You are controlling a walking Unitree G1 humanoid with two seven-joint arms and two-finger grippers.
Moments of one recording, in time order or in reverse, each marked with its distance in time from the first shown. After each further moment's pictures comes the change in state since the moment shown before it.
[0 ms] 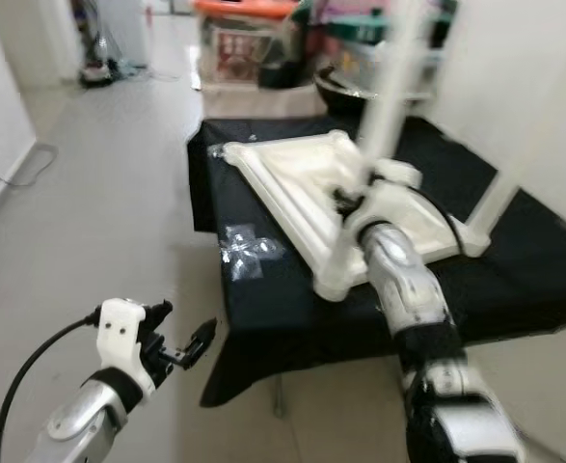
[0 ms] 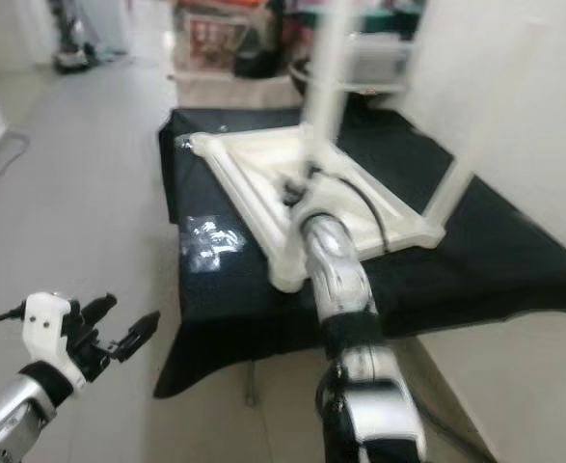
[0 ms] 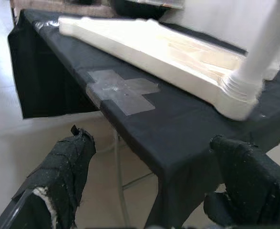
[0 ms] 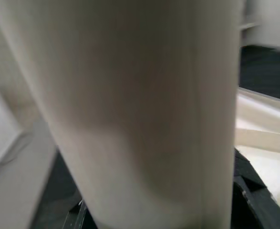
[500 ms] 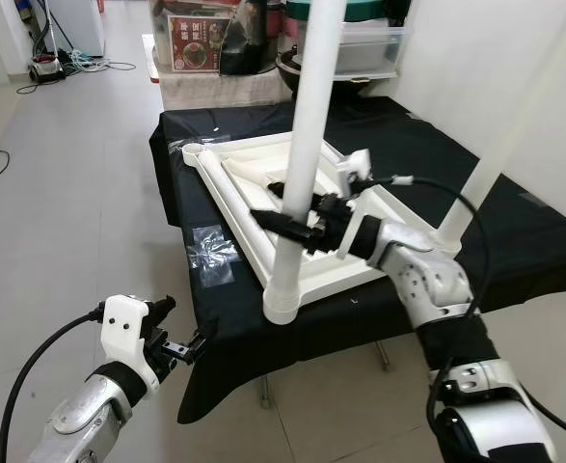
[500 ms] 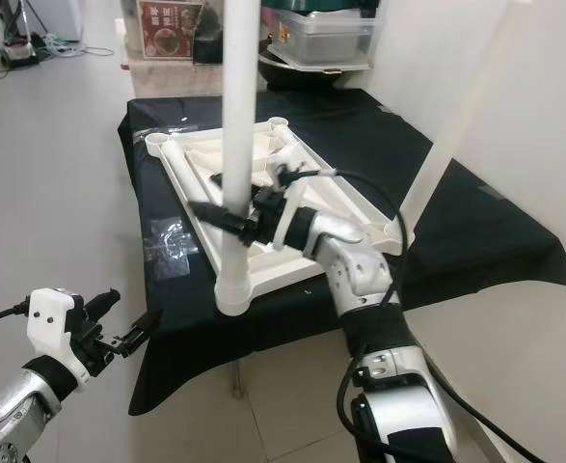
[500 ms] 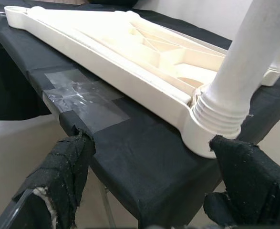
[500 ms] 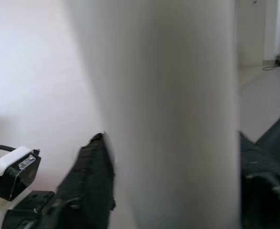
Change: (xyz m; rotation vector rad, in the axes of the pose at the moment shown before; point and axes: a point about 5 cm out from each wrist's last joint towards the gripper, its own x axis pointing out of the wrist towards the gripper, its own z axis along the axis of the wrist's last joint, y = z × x) left arm 0.007 -0.001 0.003 0.010 -0.007 -0.015; right arm -0.017 0.051 0.030 -0.001 -0.079 1.261
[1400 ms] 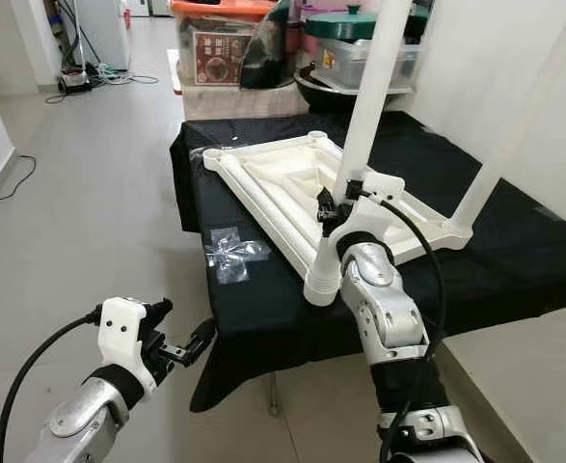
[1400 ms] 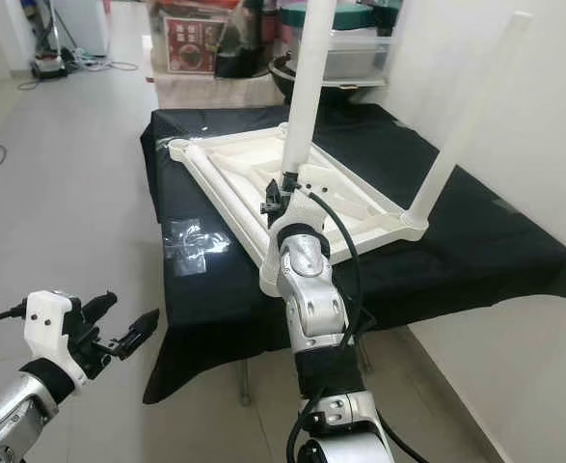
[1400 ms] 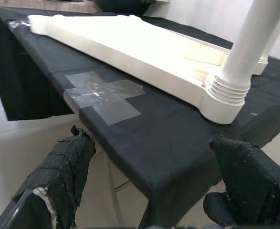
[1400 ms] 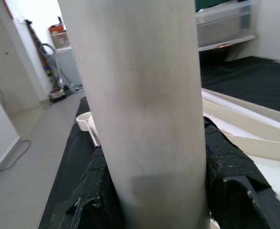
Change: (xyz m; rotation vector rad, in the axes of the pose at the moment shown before) left arm -0.002 0.001 -0.001 0.003 0.008 0.009; right arm -0.010 -0.012 -0.016 -0.050 0.048 -1.140
